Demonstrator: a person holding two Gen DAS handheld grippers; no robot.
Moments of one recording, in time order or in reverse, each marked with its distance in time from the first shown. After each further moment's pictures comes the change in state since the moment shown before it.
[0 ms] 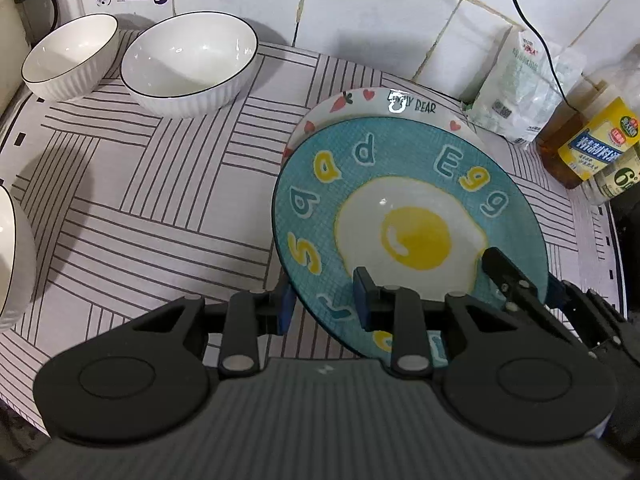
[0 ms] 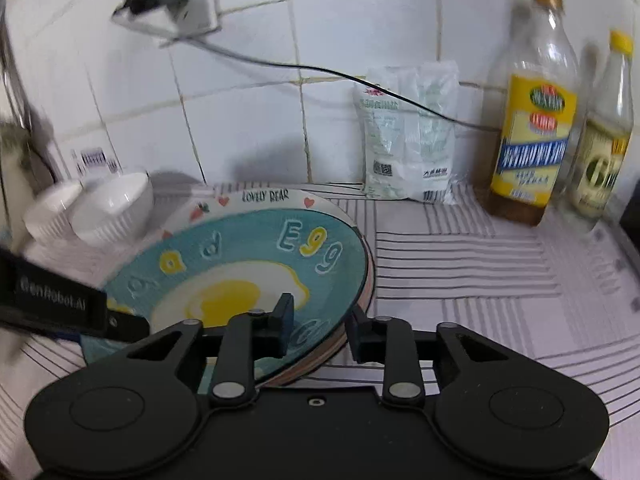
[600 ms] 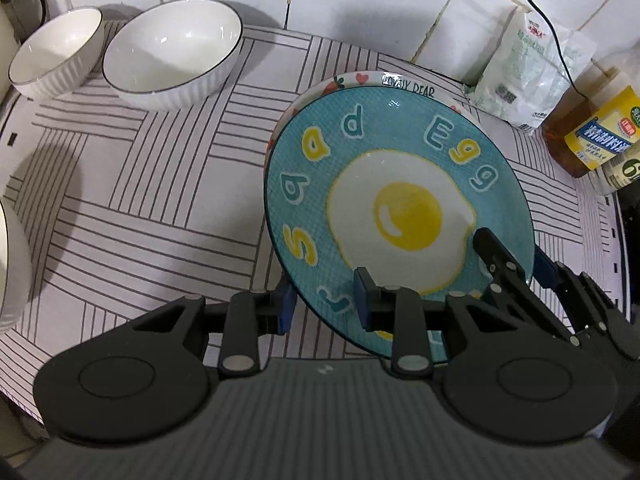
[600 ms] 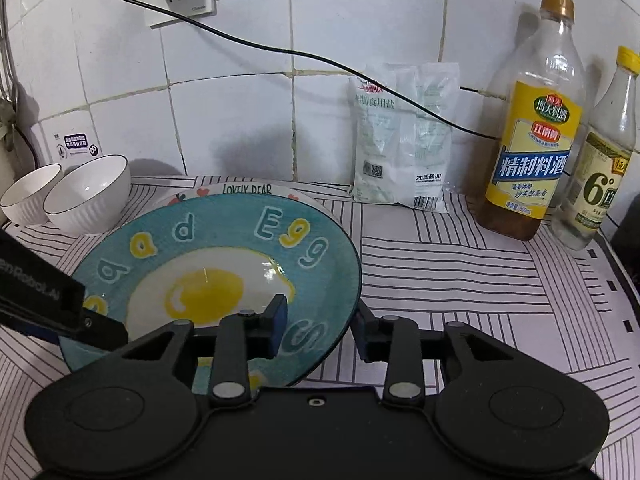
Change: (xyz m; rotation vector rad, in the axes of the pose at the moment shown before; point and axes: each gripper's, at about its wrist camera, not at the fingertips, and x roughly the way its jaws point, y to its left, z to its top) left arm 0.012 -0.011 0.011 0.009 0.078 0.022; right arm 0.019 -0.008 0.000 -0.023 -0.021 -0.023
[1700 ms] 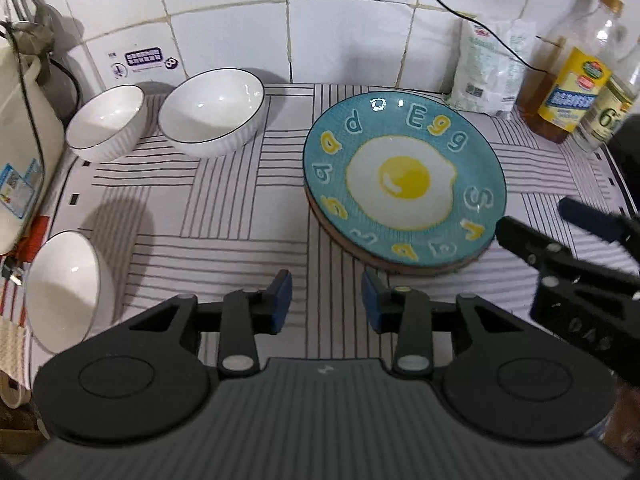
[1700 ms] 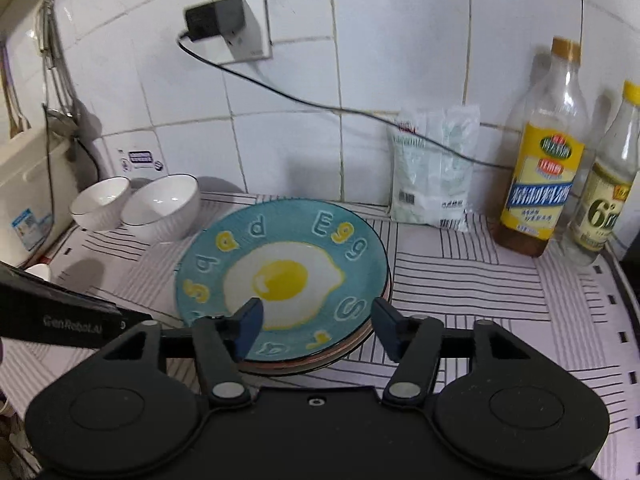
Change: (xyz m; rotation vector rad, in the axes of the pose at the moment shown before) left arm -0.072 0.010 -0.054 0.201 -0.165 0.085; right arm -0.076 0.007 0.017 -0.029 0.001 0.128
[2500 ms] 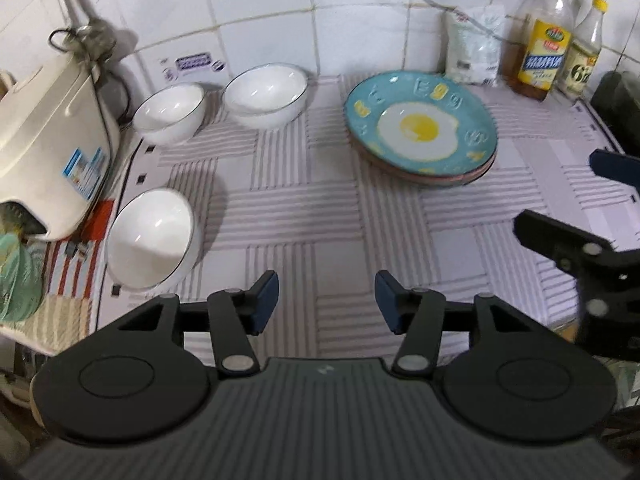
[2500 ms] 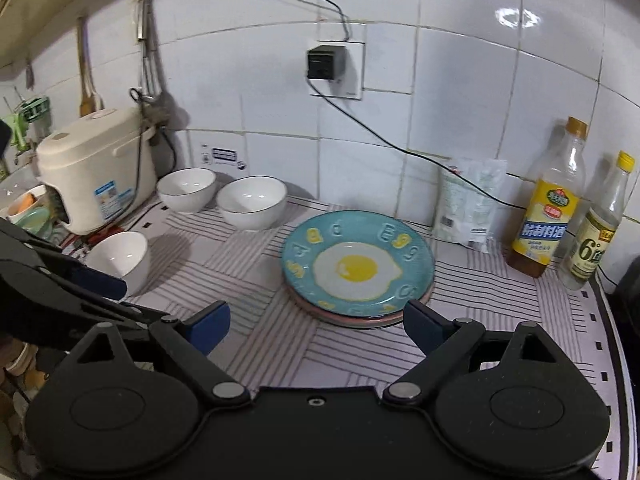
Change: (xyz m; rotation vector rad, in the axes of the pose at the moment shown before) left arm -0.080 0.046 -0.074 0.099 -0.032 0.051; right arm -0.103 0.071 -0.024 -0.128 -0.042 0.054
